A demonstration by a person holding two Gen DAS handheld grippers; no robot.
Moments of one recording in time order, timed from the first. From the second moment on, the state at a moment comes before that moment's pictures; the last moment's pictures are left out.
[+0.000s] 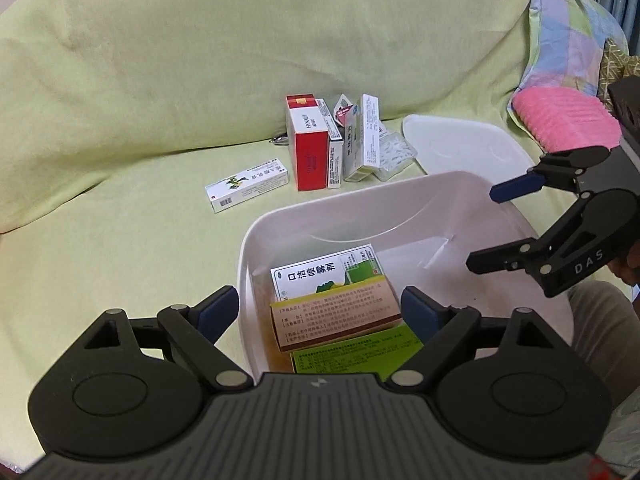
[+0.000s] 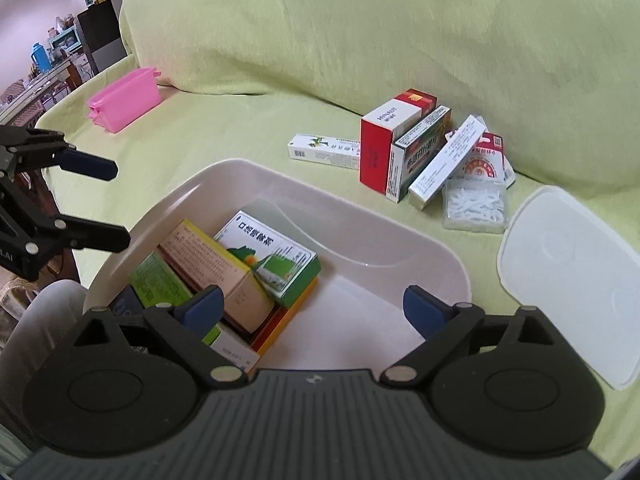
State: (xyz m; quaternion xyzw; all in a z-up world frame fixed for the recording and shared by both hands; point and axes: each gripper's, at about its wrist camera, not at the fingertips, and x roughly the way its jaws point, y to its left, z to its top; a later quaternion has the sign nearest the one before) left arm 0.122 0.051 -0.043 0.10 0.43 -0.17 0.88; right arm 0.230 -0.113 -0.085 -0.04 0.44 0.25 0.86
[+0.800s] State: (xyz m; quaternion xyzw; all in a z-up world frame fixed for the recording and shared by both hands) left arm 0.259 0.101 -0.032 0.17 0.38 -0.18 0.89; right arm 0.361 -0.054 -0.049 -0.26 0.33 0.38 0.82
